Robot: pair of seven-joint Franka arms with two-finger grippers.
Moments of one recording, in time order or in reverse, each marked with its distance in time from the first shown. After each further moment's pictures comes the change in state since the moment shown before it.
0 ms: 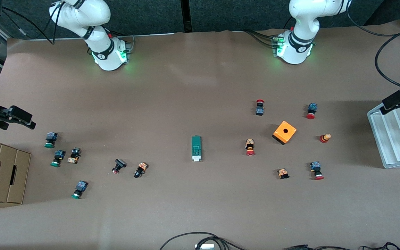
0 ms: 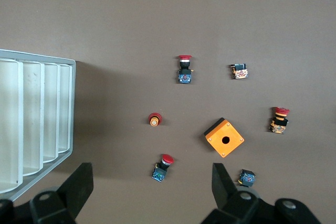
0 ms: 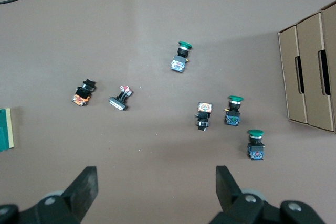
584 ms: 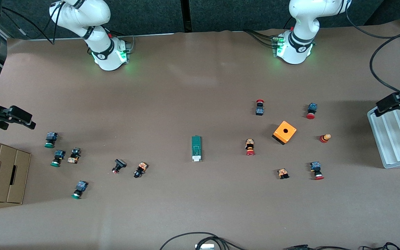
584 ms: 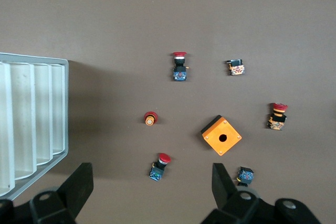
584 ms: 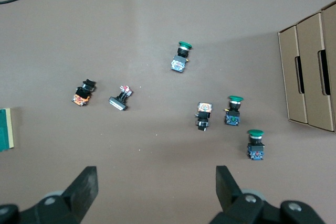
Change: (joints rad) left arm -0.013 0.026 -0.021 0.002 0.000 0.000 0.000; right arm 0.000 0.000 0.000 0.000 0.000 0.000 0.000
